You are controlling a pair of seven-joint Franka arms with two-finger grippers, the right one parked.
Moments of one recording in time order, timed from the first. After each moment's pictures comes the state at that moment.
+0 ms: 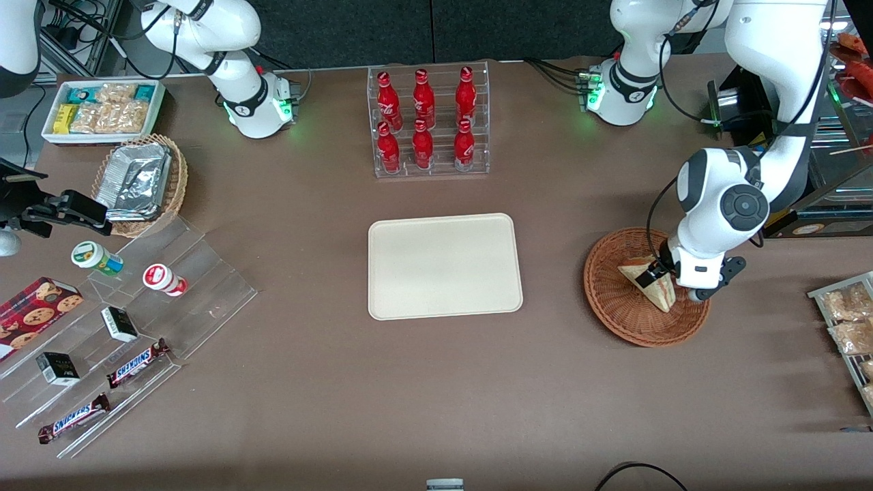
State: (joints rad) arm 0.02 0.25 -0.10 -2.20 0.09 2.41 -0.79
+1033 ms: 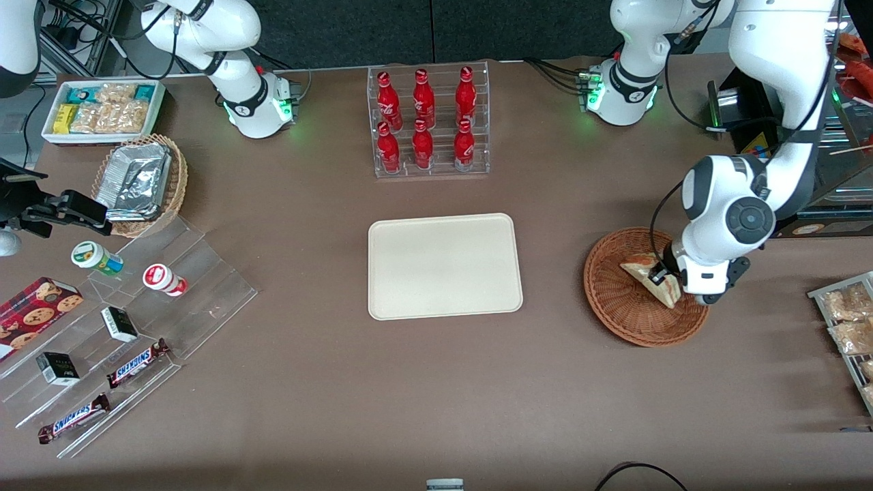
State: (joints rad) arm 0.02 0.27 -0.10 -2.08 0.10 2.18 -0.87
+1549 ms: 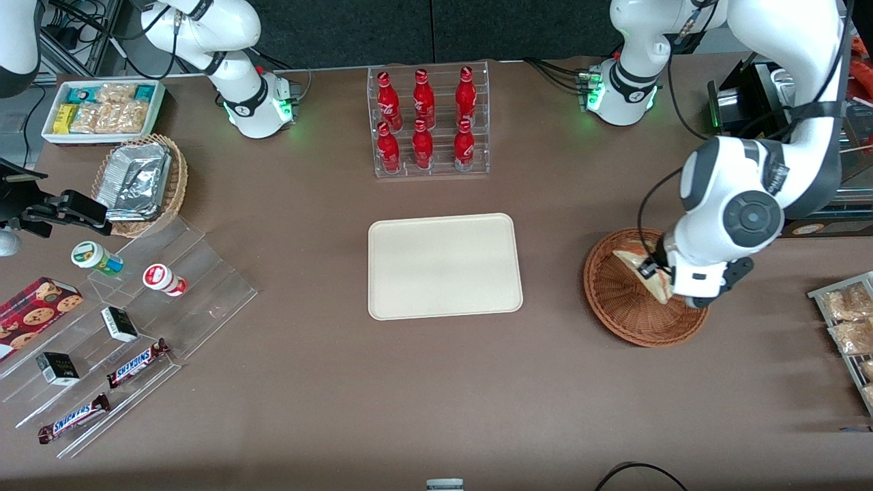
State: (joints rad) arm -0.04 0.24 -0.21 -1.84 0.10 1.87 -0.87
